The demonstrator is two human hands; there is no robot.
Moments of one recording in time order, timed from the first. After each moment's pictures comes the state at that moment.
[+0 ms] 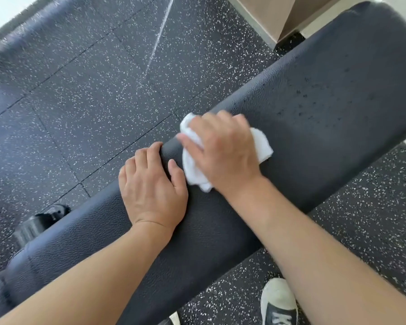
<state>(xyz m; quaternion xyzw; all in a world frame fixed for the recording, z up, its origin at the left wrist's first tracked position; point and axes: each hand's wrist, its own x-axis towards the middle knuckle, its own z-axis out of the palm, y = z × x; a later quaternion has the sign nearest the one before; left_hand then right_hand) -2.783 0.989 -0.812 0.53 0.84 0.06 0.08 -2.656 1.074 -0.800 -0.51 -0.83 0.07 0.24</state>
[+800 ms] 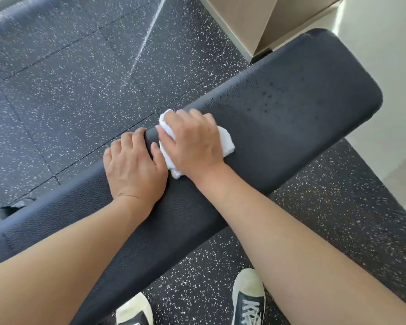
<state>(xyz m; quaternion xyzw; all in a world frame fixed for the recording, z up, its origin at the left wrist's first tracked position) -2.783 0.987 -0.807 0.54 0.83 0.06 0.10 -2.670 1.054 -0.796 -0.51 -0.82 0.07 0.23</state>
